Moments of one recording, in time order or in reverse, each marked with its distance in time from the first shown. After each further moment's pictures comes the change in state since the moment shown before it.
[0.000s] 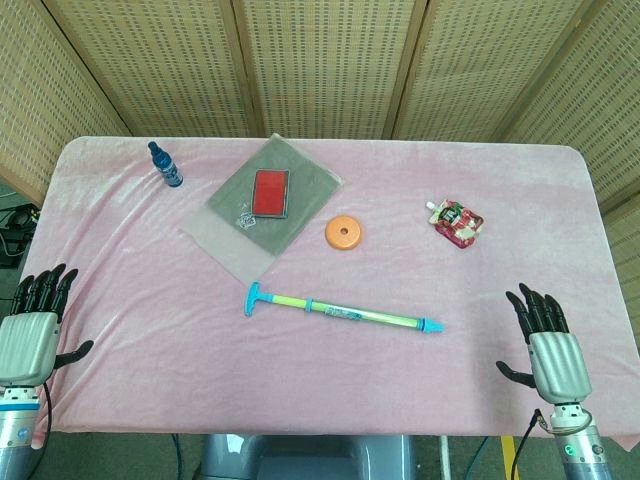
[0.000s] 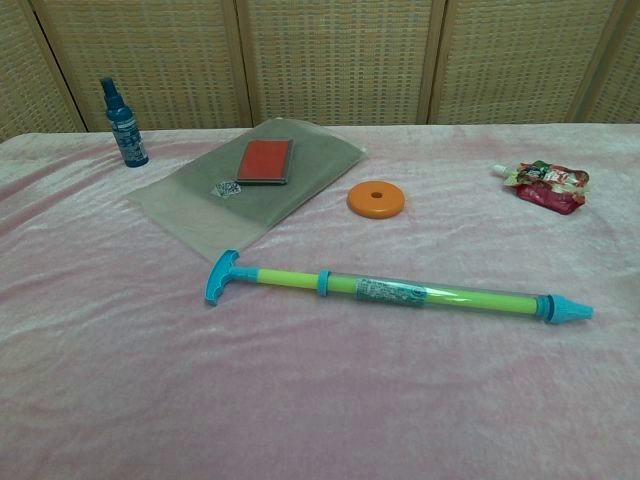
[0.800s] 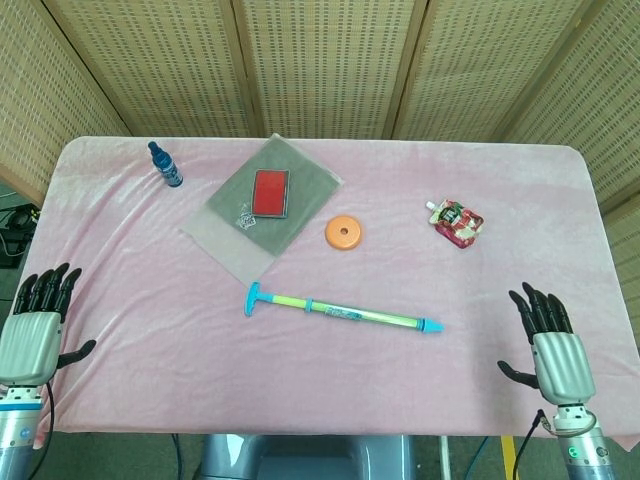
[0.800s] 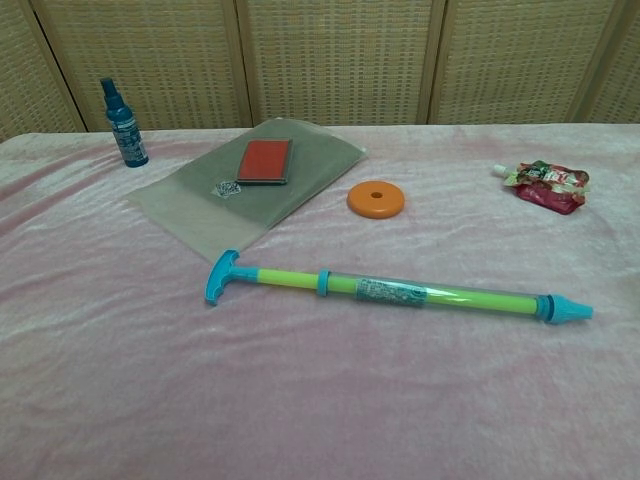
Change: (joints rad) left arm -0.004 -0.007 0.001 0.001 0.015 0.001 0.006; right arm -0.006 0.017 0.001 -0.016 -0.010 0.015 0.021
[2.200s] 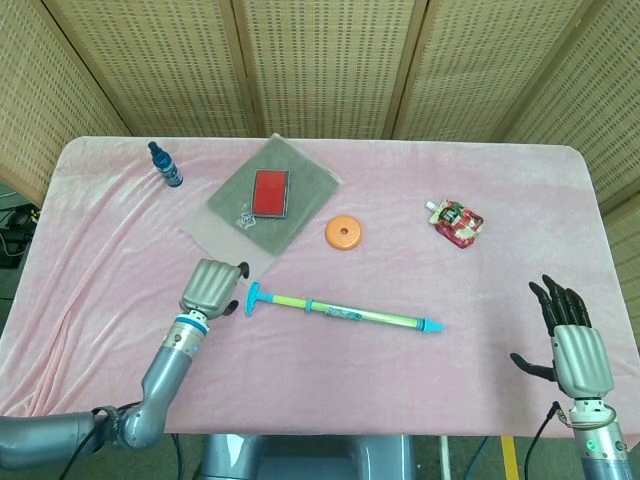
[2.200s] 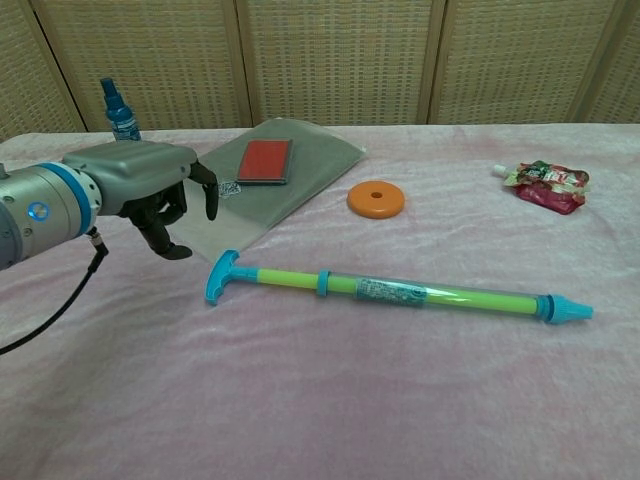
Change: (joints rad) left arm -0.595 -0.437 -0.208 0.132 -0.610 -0.425 0.558; right arm 0.004 0.042 0.031 0.015 0.047 -0.015 0.130
